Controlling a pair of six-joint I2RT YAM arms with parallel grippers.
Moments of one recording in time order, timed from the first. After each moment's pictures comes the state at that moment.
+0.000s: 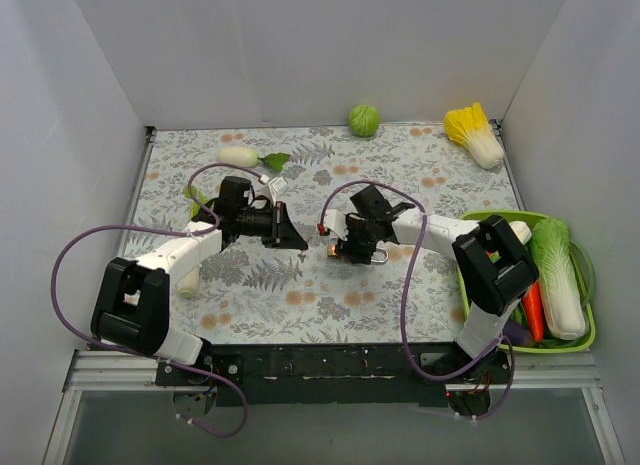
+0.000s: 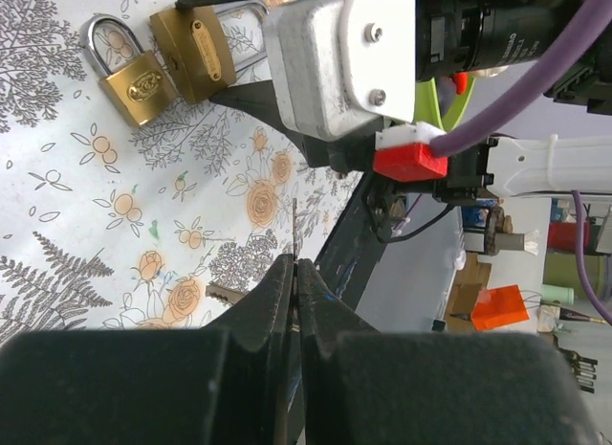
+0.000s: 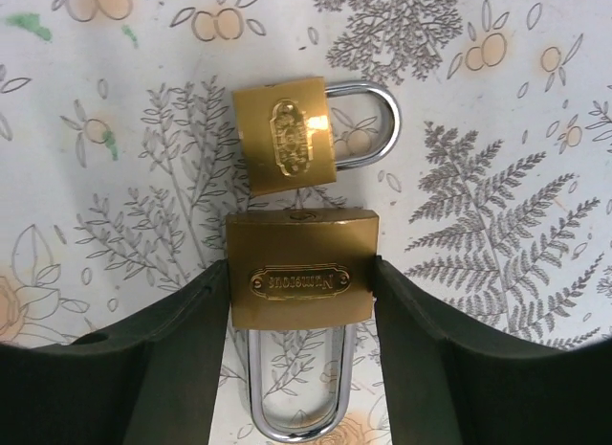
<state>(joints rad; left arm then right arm) -0.34 1.45 0.86 -0.15 0.92 -0.47 0.66 1.77 1.07 -0.39 -0.30 -0.76</state>
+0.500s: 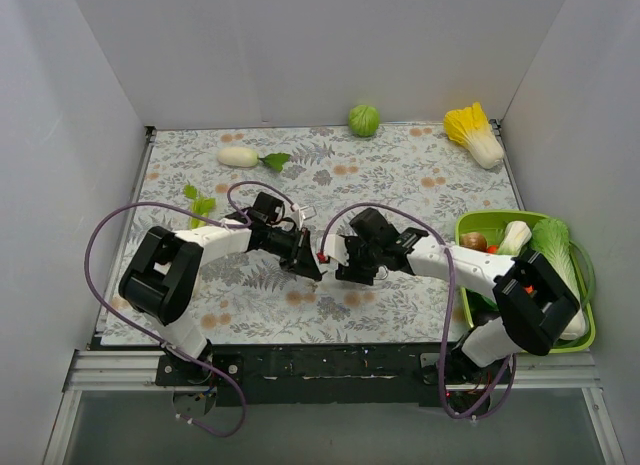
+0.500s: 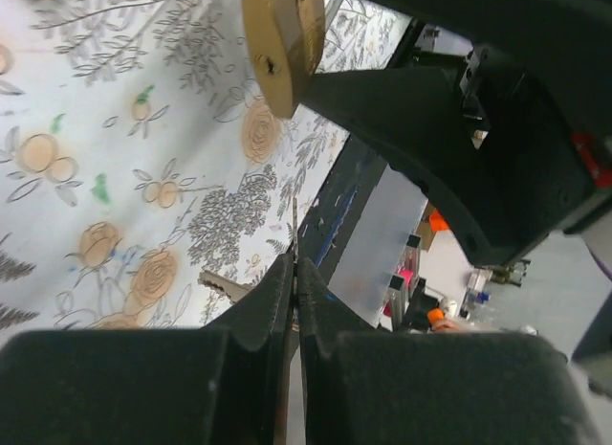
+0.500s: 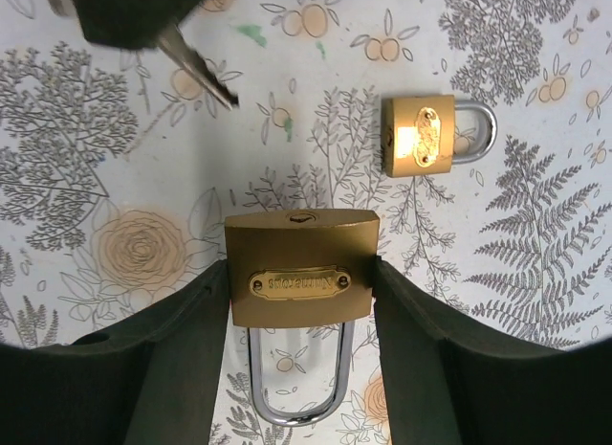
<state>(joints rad) -0.47 1.67 0.87 -0.24 0.99 -0.42 0.80 1.49 0.87 -0.36 -0.24 -0.71</state>
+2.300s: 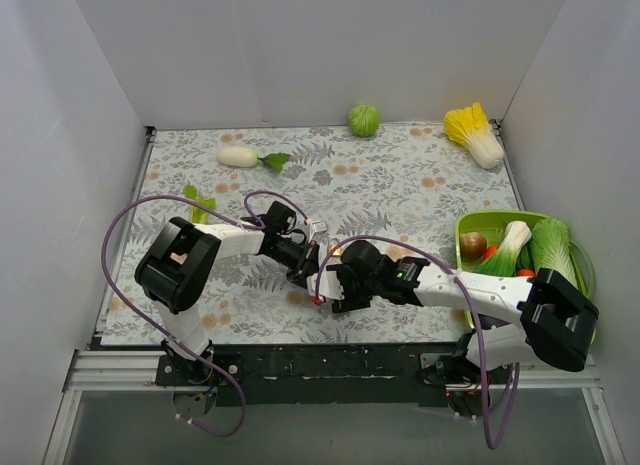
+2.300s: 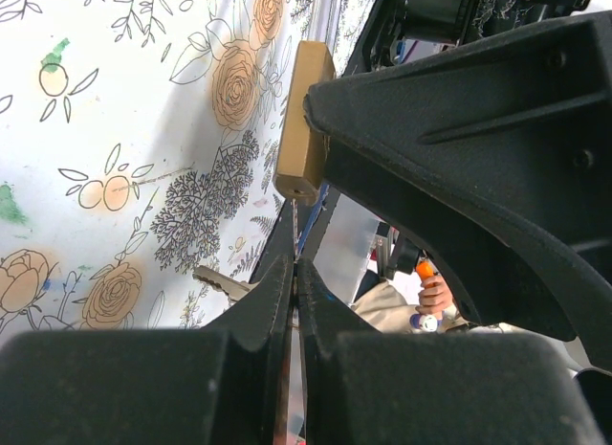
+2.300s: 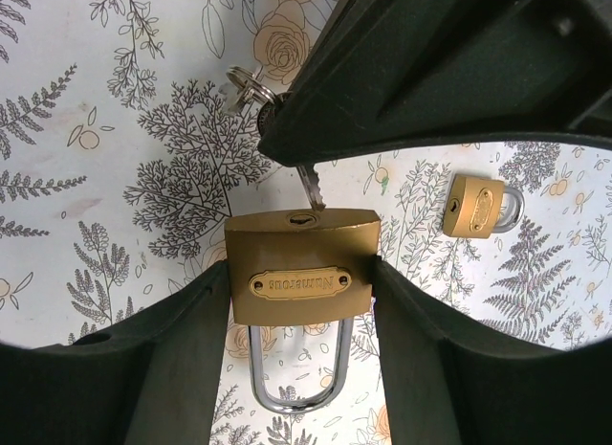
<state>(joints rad) -0.56 1.78 0.90 -0.30 1.09 -0.34 1.06 1.33 0.74 -0.31 -0.12 -0.76</state>
